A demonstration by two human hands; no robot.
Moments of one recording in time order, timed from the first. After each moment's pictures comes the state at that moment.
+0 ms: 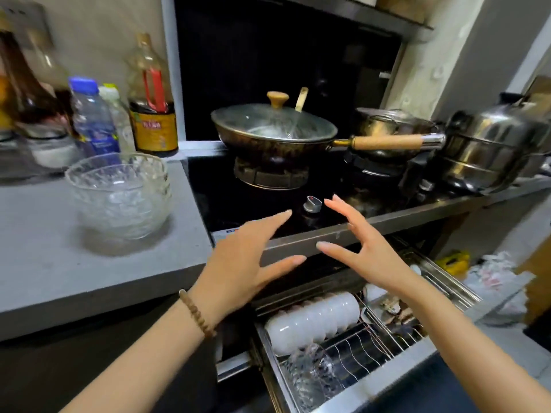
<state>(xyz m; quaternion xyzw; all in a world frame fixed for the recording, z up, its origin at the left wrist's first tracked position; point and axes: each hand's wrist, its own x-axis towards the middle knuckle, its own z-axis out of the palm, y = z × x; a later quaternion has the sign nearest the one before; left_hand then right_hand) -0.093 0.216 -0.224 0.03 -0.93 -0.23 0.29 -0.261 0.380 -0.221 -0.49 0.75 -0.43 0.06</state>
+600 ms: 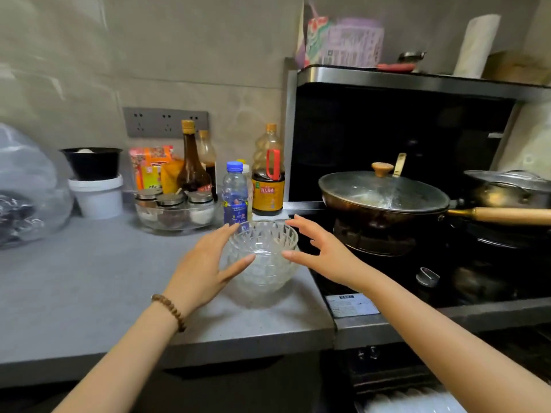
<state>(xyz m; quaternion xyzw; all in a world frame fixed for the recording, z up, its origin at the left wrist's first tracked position) 0.036 0.035 -0.192 0.28 -0.90 -0.13 0.32 -0.168 0.160 -0.166 -0.62 0.66 -0.40 0.13</state>
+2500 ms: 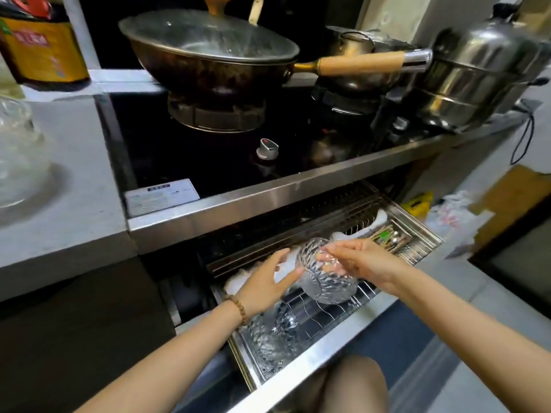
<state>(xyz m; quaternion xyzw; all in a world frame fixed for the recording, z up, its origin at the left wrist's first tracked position) -0.220 0.282 -0.408 0.13 -0.83 -0.54 0.00 -0.342 0.454 -0.334 -0.15 0.75 -0.51 0.39</state>
